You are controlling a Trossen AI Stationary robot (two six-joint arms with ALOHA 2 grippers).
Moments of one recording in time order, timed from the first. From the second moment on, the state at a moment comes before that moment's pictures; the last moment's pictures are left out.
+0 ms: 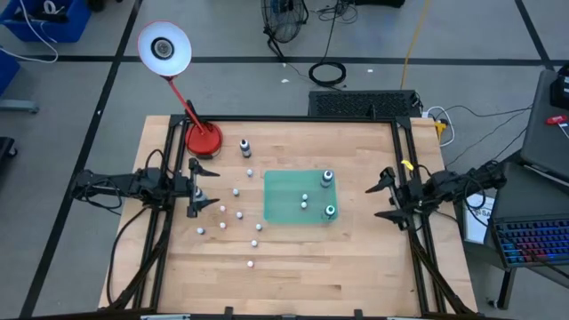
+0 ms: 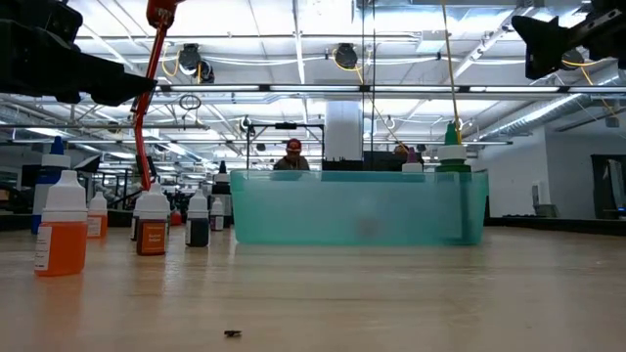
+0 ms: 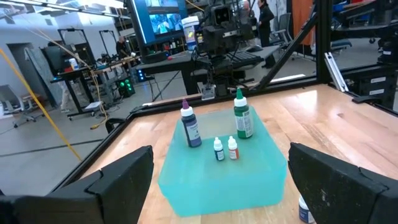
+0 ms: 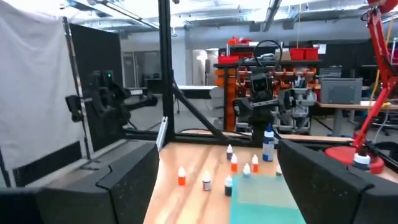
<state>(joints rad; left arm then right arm) -0.11 0.01 0.06 -0.05 -0.14 0.20 0.32 0.01 0.12 0.07 0.09 0.02</state>
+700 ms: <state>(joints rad) -0.11 0.01 0.06 -0.05 -0.14 0.20 0.32 0.01 0.02 0.05 0.13 0.02</state>
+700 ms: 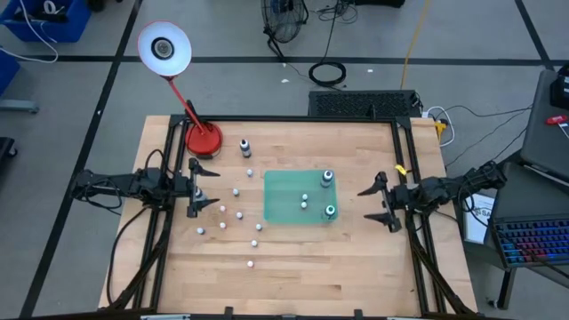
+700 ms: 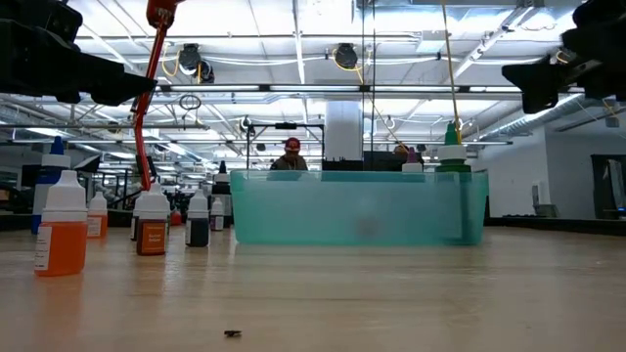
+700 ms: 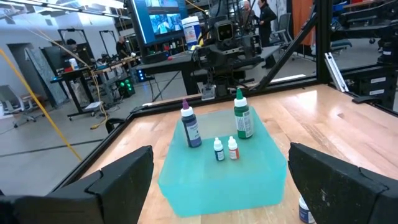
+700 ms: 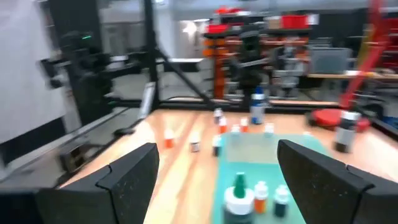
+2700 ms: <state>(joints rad) 0.01 0.41 0.36 -0.42 -0.48 -0.51 0.32 0.01 0.02 0.04 0.10 0.04</state>
